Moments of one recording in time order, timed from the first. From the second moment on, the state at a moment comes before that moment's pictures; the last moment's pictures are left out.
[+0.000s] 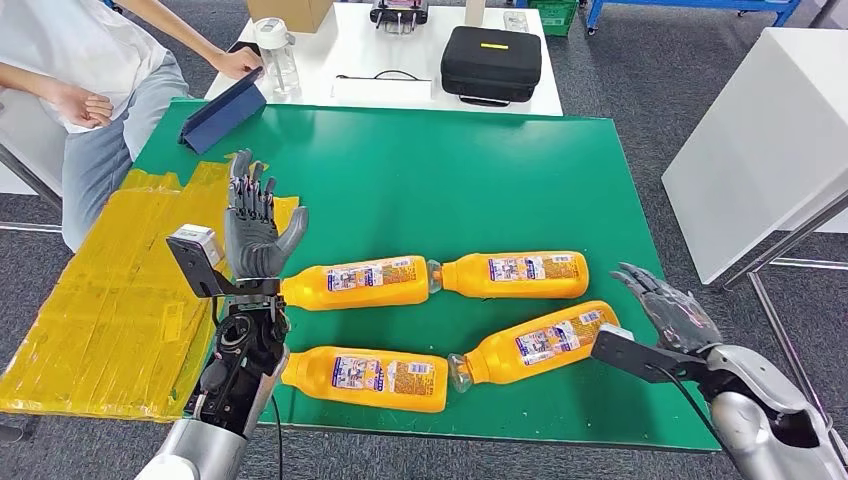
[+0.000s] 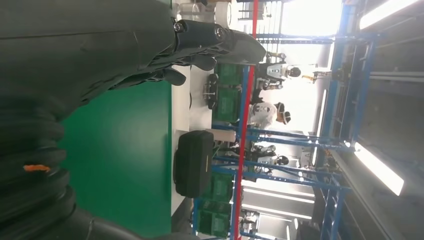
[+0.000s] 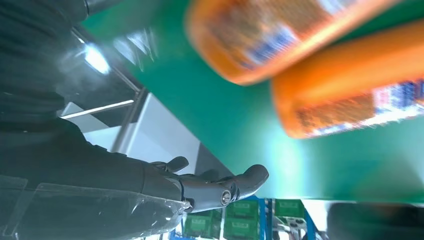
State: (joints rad) left arm -0.39 -0.23 0.04 -0.95 -0.01 0.00 -0.68; right arm -0.17 -0.46 0.20 -1.34 0.94 0.33 -0.14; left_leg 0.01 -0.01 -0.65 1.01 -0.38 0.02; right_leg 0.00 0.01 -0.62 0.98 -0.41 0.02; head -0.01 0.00
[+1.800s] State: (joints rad) left arm -0.40 -0.22 0.02 -0.93 0.01 0.04 -0.68; right arm -0.56 -0.20 0.54 -1.02 0.79 0.33 -0.36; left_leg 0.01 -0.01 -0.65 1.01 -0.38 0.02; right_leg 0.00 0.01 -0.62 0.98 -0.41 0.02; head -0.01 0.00
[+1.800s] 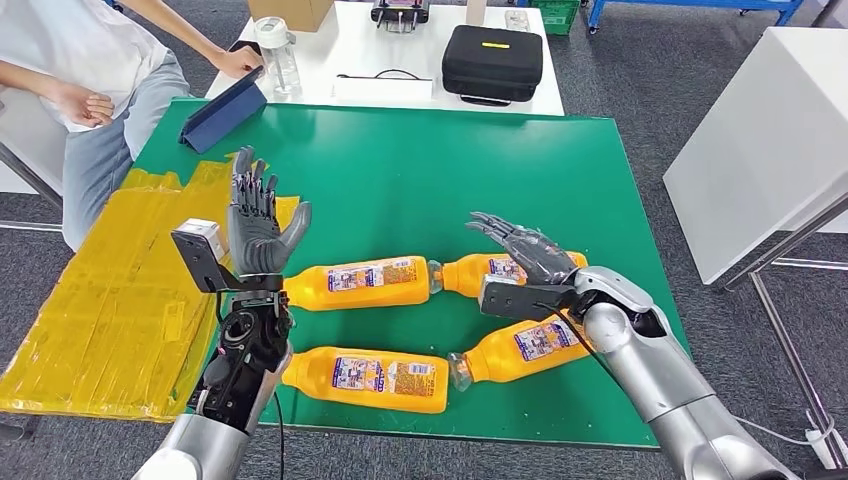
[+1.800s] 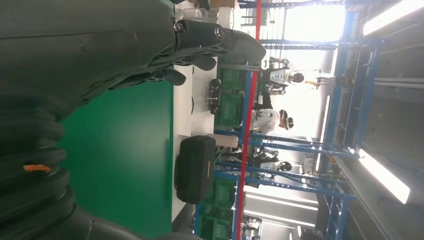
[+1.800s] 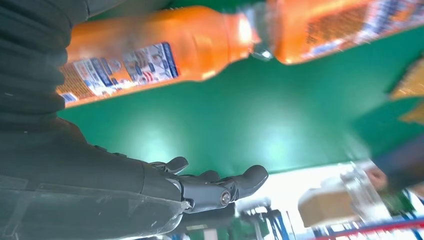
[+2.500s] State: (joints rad) left arm -0.40 -0.20 0.04 -0.93 0.01 0.05 -0.68; right arm -0.36 -0.36 0.41 -1.35 0.71 0.44 -0.42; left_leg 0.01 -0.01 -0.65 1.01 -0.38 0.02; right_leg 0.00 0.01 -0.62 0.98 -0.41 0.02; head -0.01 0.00
